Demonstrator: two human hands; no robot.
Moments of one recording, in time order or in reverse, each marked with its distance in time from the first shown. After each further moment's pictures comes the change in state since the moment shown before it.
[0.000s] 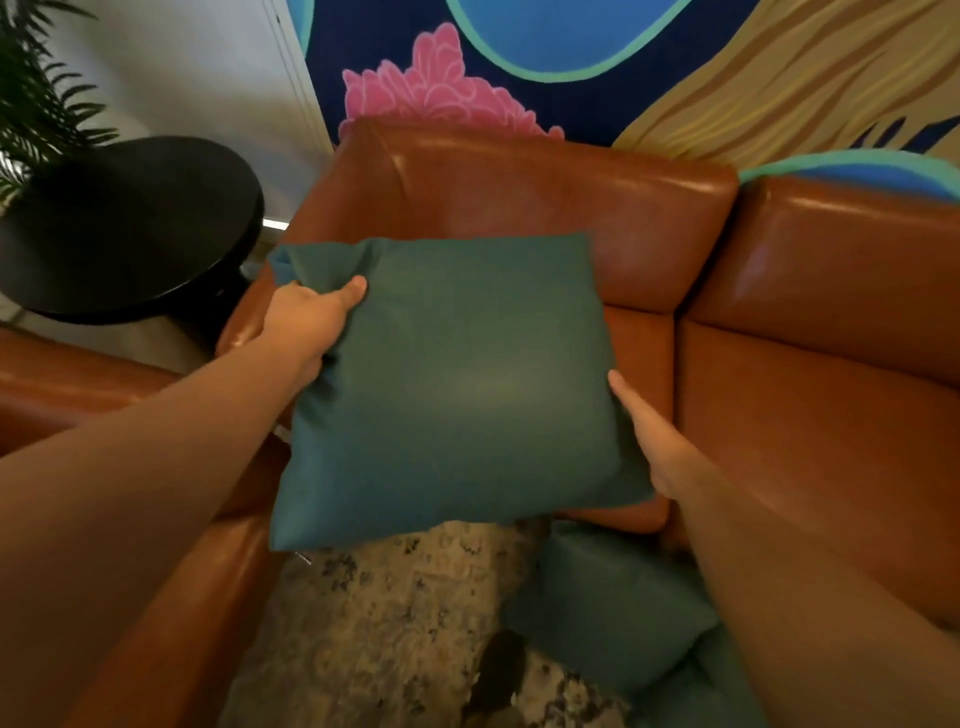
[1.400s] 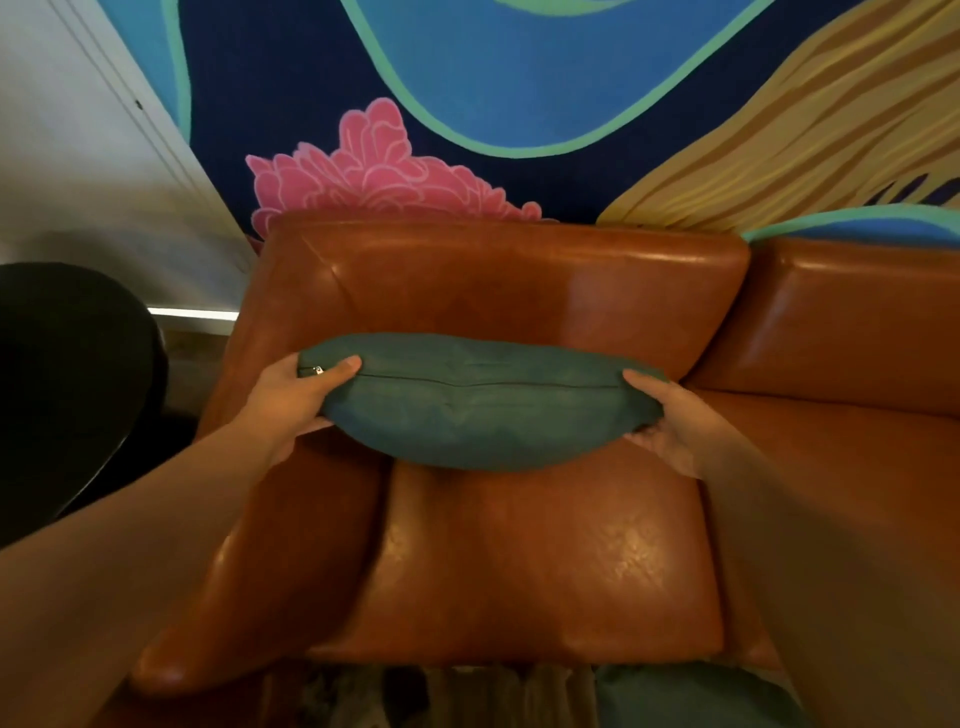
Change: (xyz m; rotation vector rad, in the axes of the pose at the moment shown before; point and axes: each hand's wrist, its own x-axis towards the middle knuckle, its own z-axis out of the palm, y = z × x) left_hand 0.304 0.051 0.084 -0.006 -0.363 -0.150; right_hand 0.221 -0.220 0.015 0.436 0.218 -0.082
